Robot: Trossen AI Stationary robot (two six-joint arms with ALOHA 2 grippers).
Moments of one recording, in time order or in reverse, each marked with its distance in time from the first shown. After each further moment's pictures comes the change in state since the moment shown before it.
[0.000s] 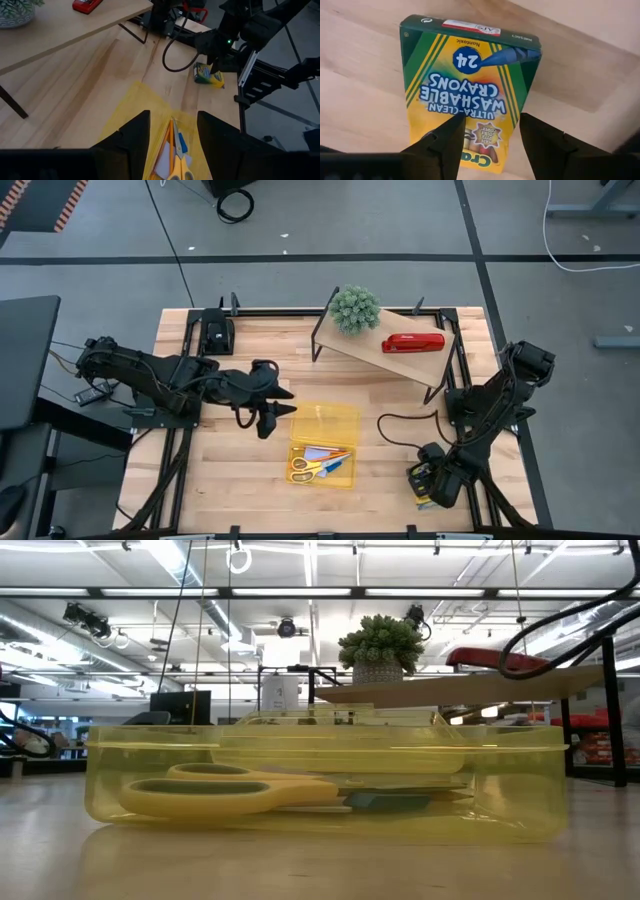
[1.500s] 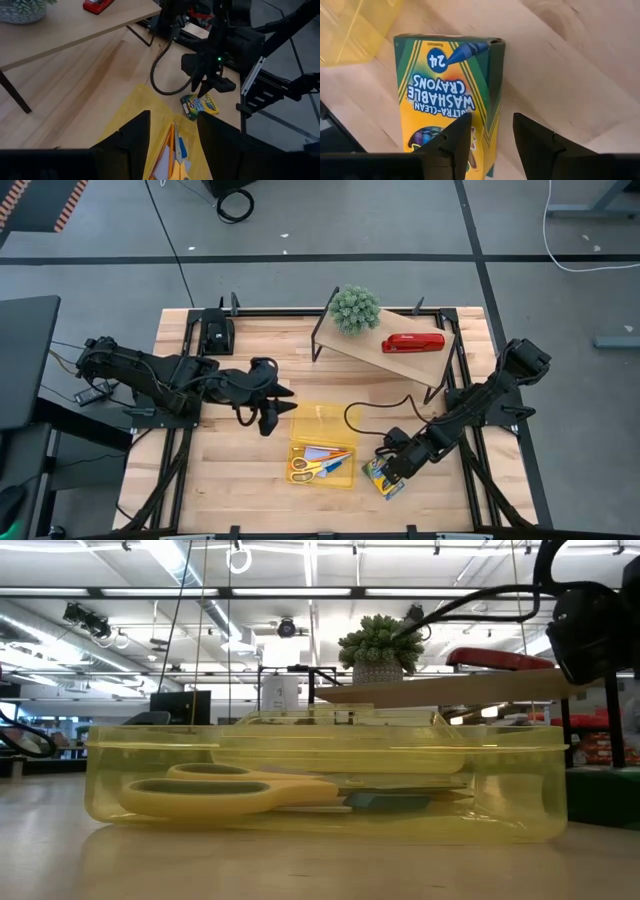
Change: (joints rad) left arm 0.003 0.000 0.000 0.001 -0.029 -0.056; right arm -0.321 0.002 -0.056 0.256 0.110 -0.669
